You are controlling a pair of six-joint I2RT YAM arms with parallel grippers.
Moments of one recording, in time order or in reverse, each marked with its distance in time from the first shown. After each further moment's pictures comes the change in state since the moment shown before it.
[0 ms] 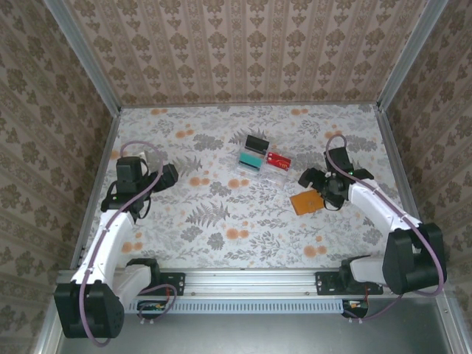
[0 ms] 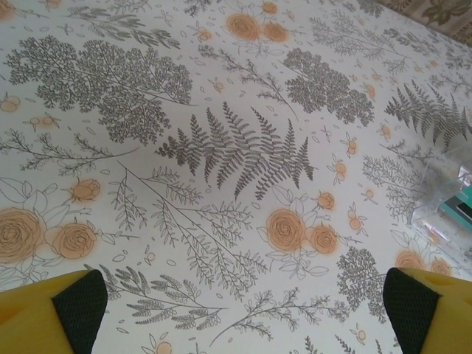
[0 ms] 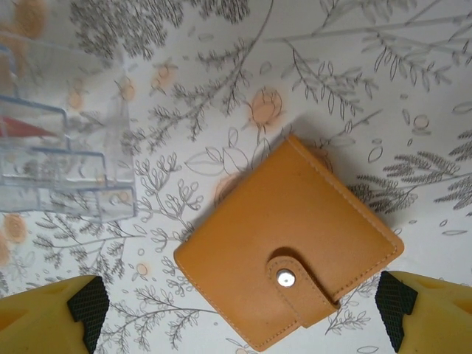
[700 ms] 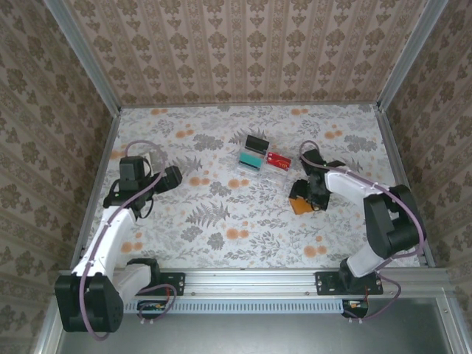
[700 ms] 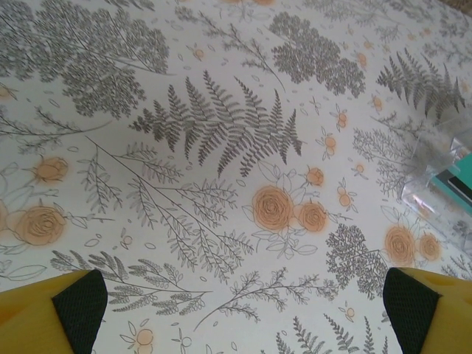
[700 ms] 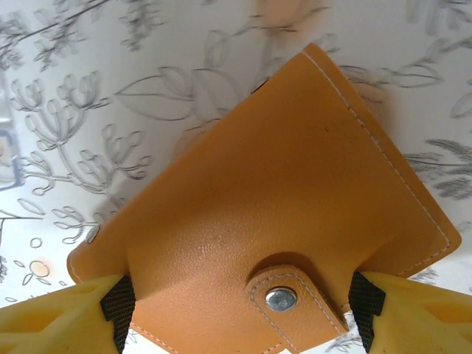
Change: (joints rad) left arm -0.013 0.054 0.000 -0.009 0.059 -0.002; right arm 0.164 0.296 0.115 -0.084 0.085 -0.042
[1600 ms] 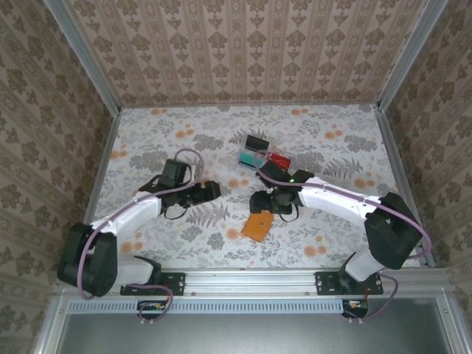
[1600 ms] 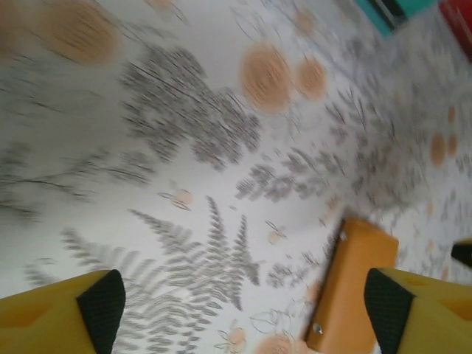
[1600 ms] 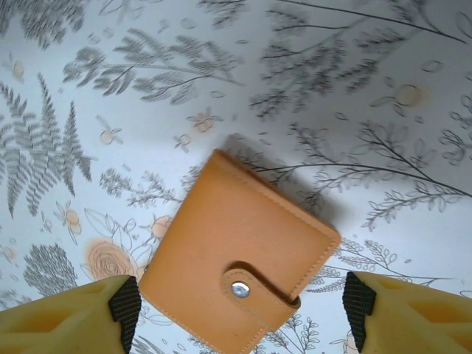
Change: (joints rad) left arm -0.375 0.301 -0.013 0.127 0.251 -0.231; right arm 0.397 -0.076 0.068 0.041 -0.076 0.066
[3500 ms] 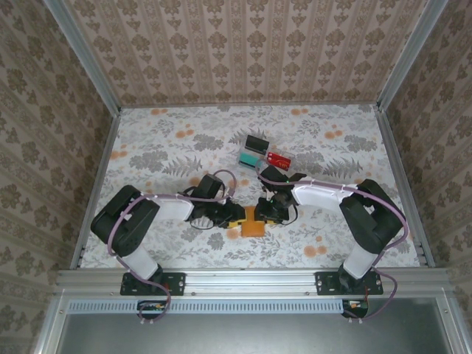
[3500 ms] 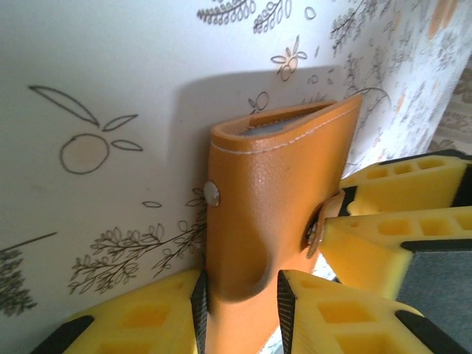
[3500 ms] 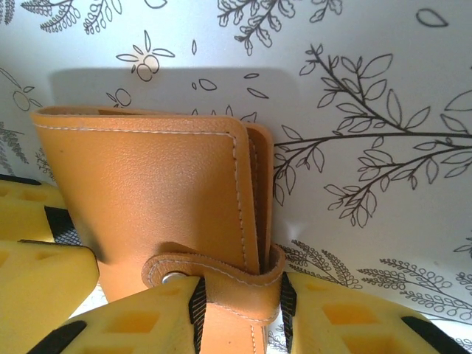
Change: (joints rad) left arm -0.246 0.339 -0.058 0.395 0.275 -0.383; right arm -0.050 0.172 -0.050 0.104 -0.249 0.006
